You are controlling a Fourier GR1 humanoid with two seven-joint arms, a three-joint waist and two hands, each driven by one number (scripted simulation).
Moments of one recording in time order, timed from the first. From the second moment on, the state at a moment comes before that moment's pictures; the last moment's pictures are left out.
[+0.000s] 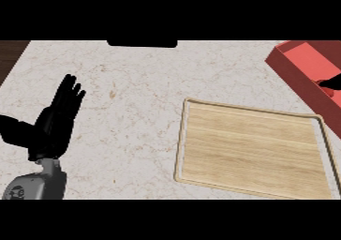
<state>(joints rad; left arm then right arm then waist) -0.15 0.09 0.07 -1.65 0.10 0.08 0.23 -0.83 -0.62 -0.26 -0.59 0.98 -0.05 -0.24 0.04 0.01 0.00</state>
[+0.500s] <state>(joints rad) -0.14 0.09 0.08 -1.66 0.10 0.09 0.23 -0.93 -0.62 -0.52 -0.53 0.67 -0.03 -0.41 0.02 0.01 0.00</state>
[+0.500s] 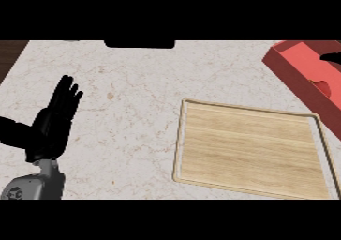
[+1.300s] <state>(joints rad) -0.12 0.10 0.09 -1.66 0.11 0.06 0.22 -0.92 -0.81 -0.82 -0.32 0.33 0.21 -0.48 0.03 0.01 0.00</state>
